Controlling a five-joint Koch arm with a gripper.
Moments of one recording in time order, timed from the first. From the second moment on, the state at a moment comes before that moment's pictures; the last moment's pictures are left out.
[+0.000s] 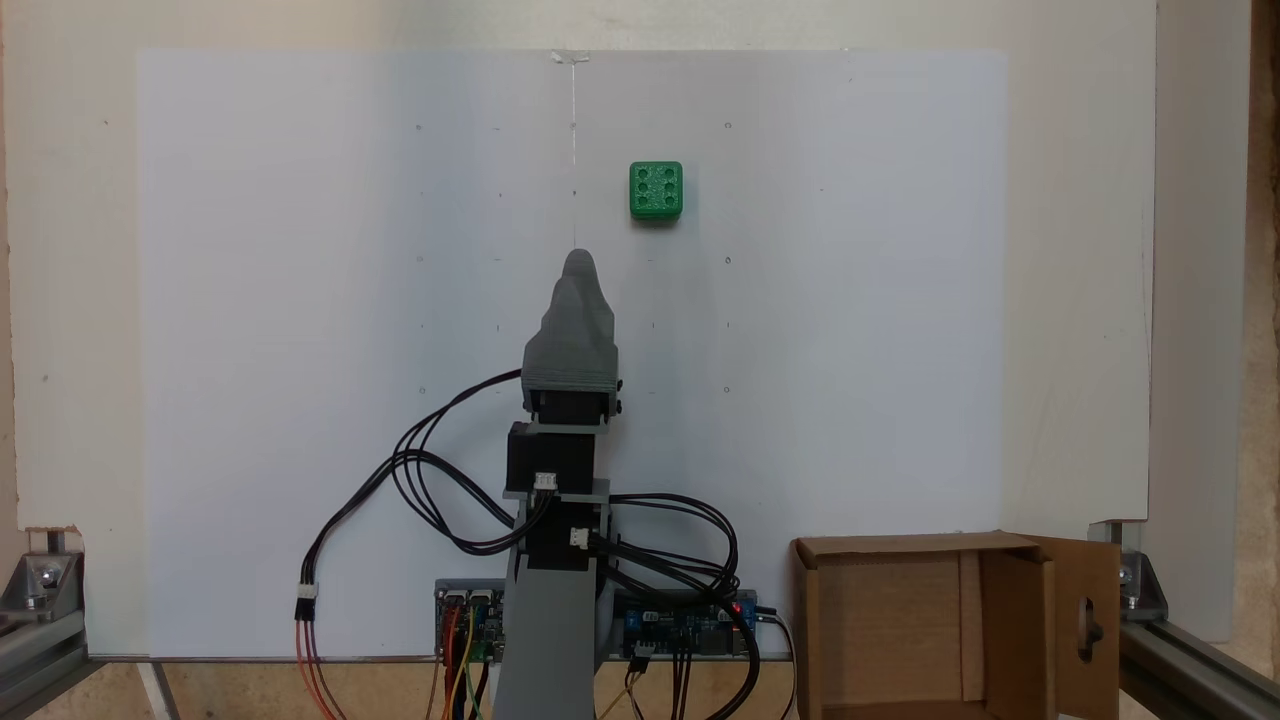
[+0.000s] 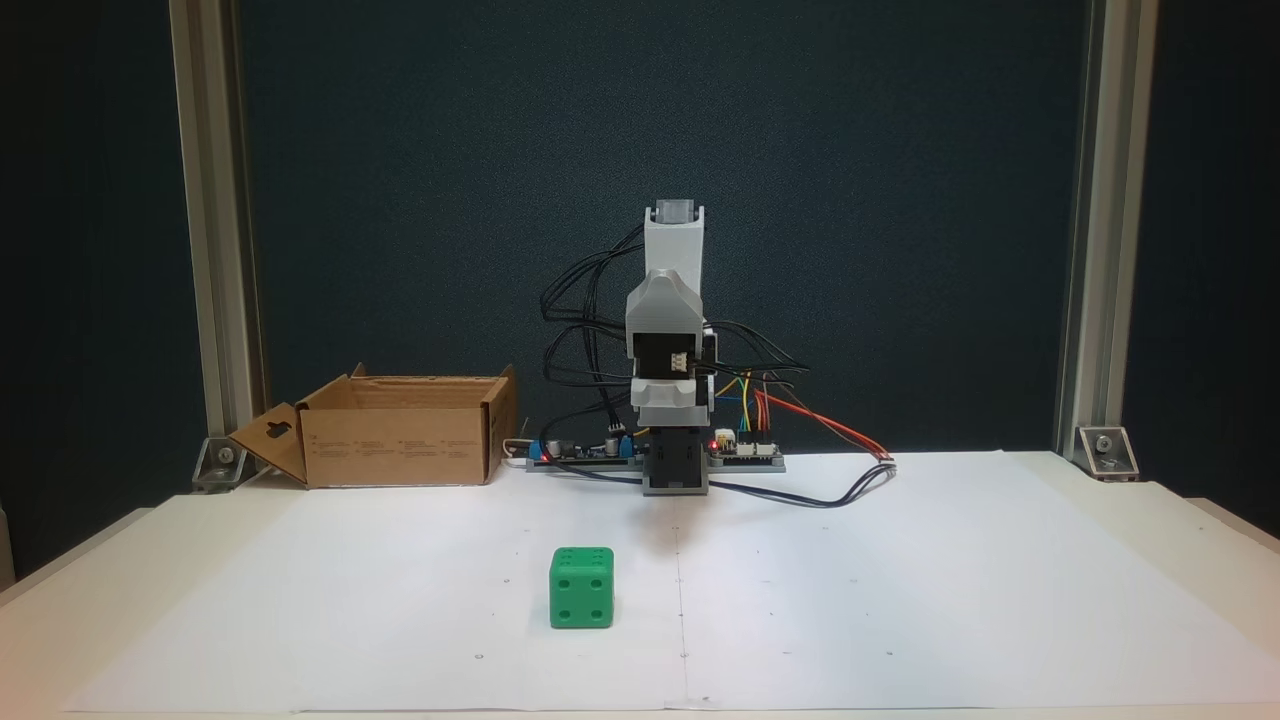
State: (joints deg) arm 2.7 129.4 176.4 -82.1 -2.1
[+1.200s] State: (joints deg) arm 4.7 129.4 176.5 -66.4 -2.1
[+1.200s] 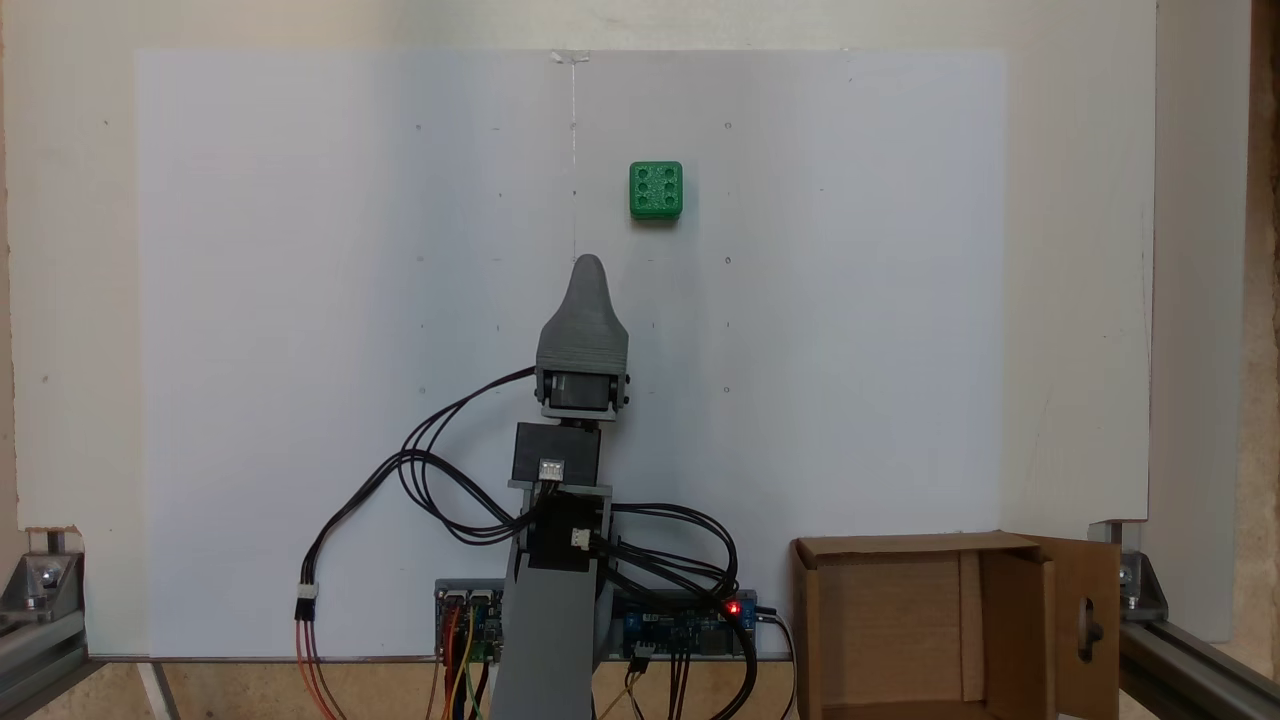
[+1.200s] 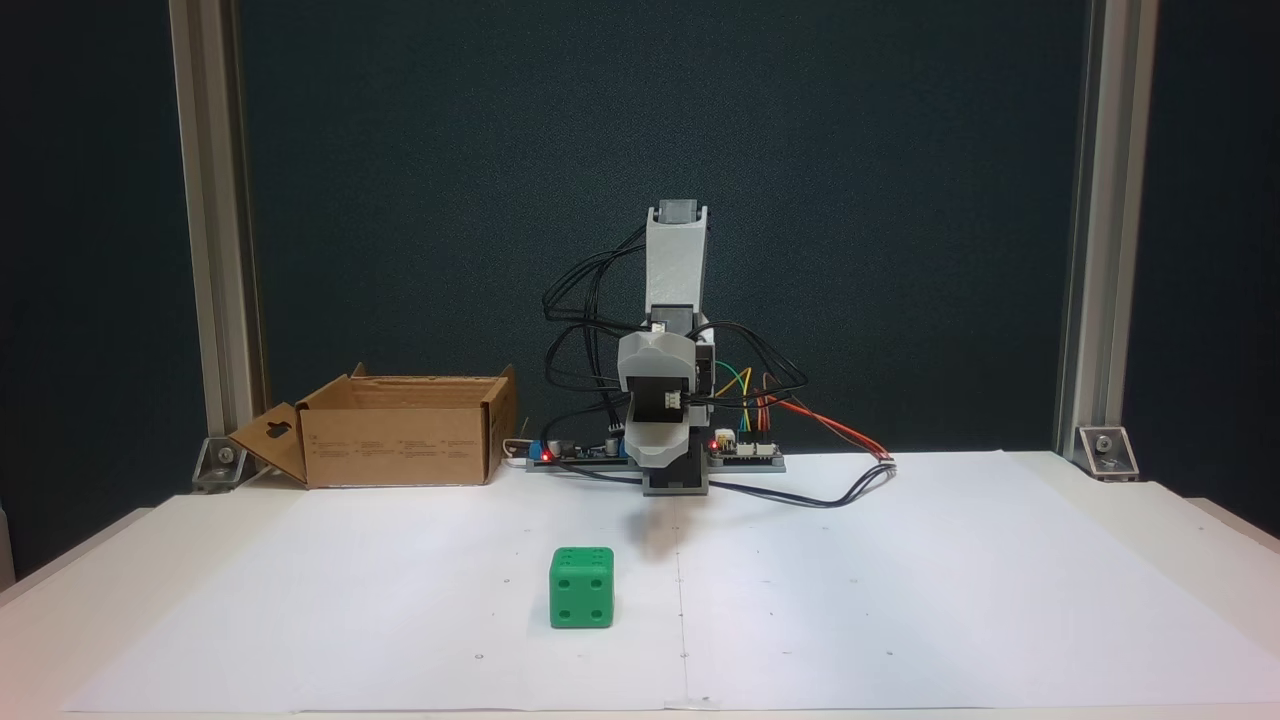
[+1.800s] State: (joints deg) arm 4.2 129.4 176.5 -66.4 -2.1
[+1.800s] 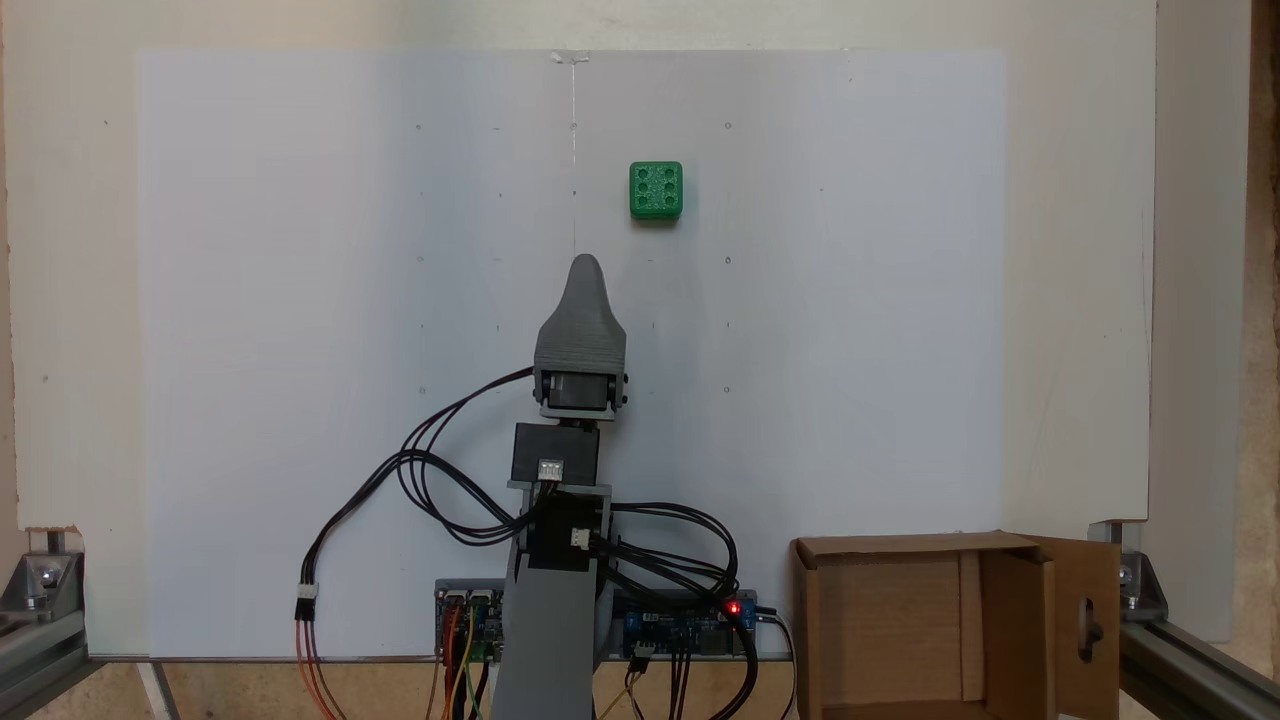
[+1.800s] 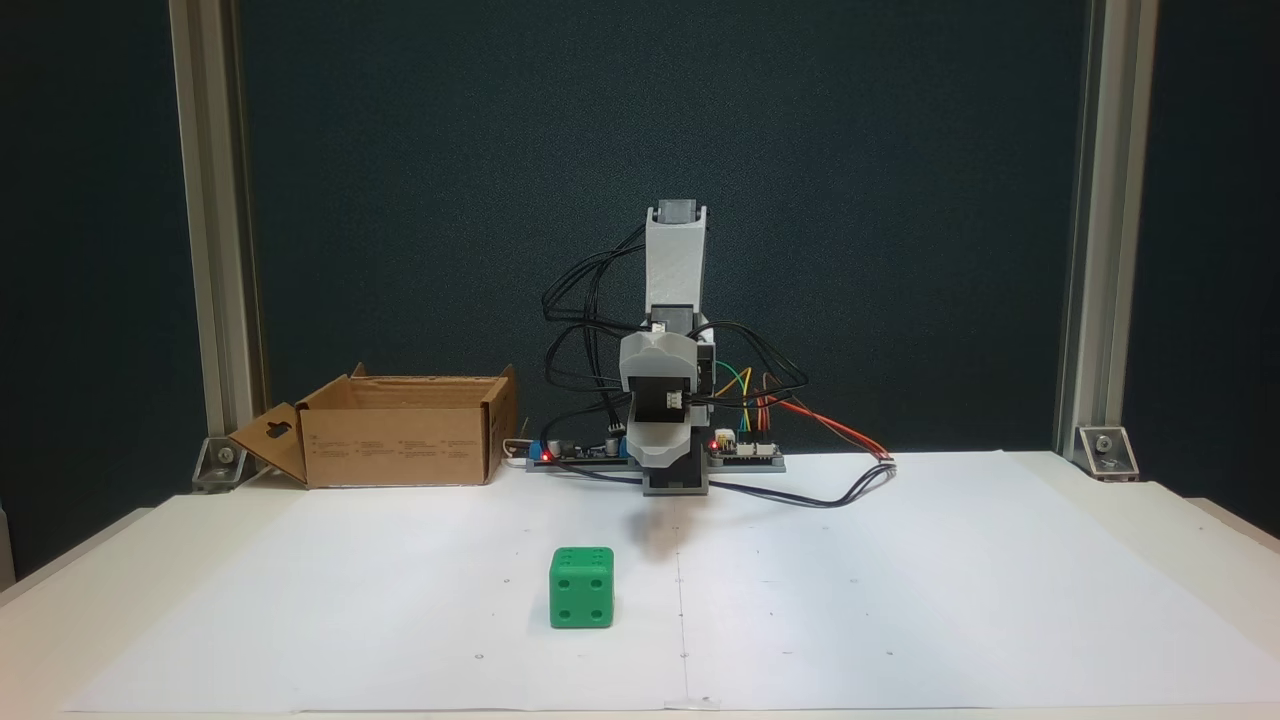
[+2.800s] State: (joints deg) arm 5.6 129.4 170.8 -44.8 -2.1
